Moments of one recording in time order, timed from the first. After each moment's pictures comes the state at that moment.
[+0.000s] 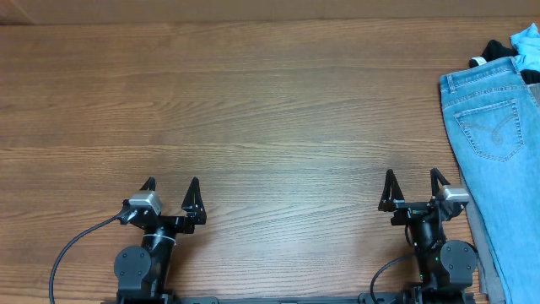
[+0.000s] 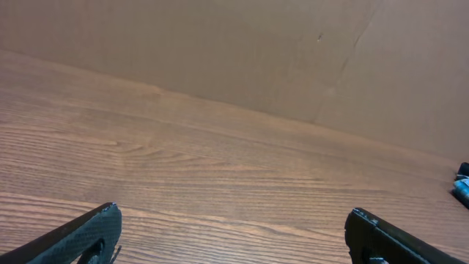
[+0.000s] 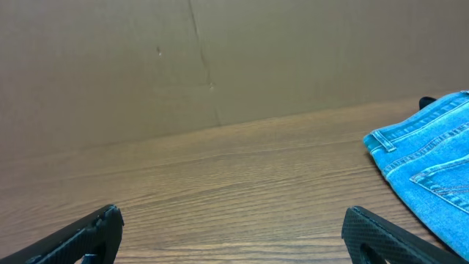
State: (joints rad) left arm -0.01 0.01 0.01 -0.06 0.12 -0.31; right arm -0.03 0.01 0.02 -0.03 -0.11 0.20
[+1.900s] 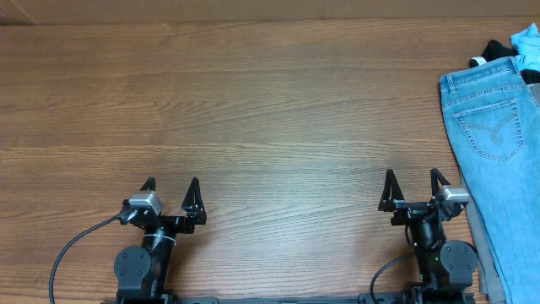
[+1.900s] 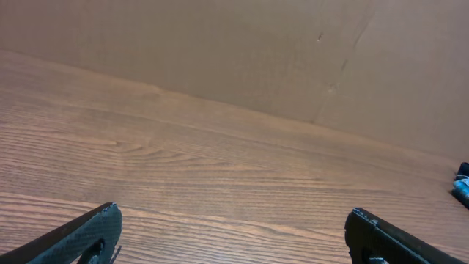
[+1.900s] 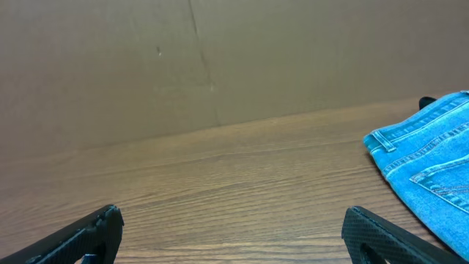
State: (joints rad) left arm -0.01 0.02 0.01 -0.06 0.12 -0.31; right arm -0.03 0.01 0.02 -0.03 -0.11 0.20
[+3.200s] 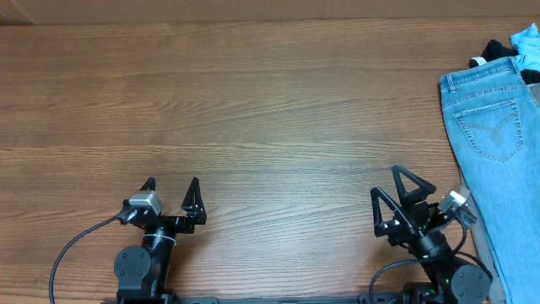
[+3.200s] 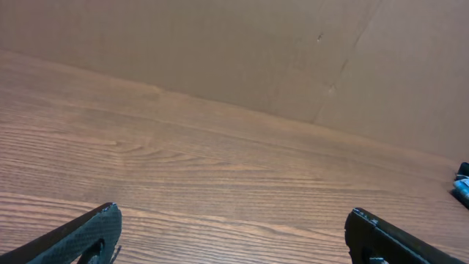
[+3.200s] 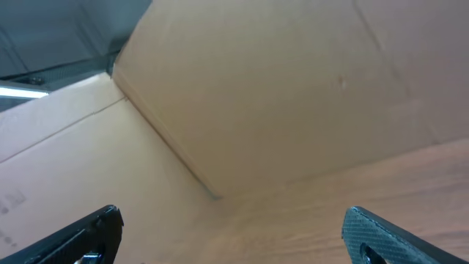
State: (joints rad) left arm -0.01 0.01 0.01 -0.06 0.12 -0.31; right arm -0.03 0.02 0.06 0.31 -0.56 0.80
